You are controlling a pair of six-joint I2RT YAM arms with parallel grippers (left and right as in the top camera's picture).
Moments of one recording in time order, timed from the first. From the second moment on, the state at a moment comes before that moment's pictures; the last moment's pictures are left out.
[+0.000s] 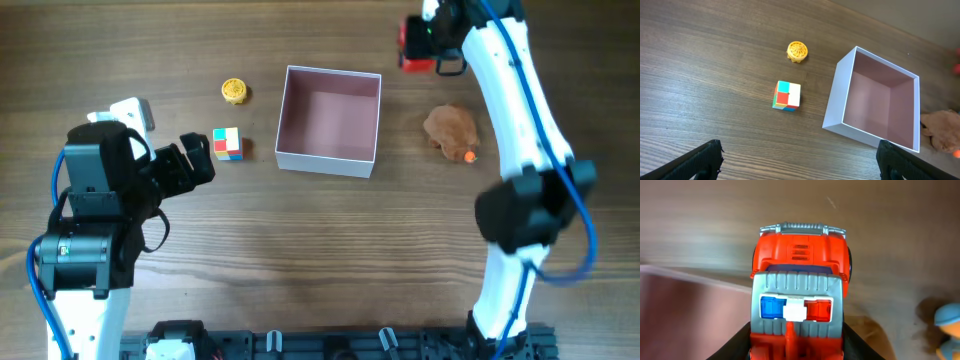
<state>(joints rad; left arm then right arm) 0.00 0.98 1.13 -0.90 0.08 -0.33 0.23 2.11 2.24 -1.18 0.01 0.13</state>
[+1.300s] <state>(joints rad) 0.00 0.98 1.13 -0.91 0.08 -0.33 0.44 2.29 2.07 -1.13 0.01 0.34</state>
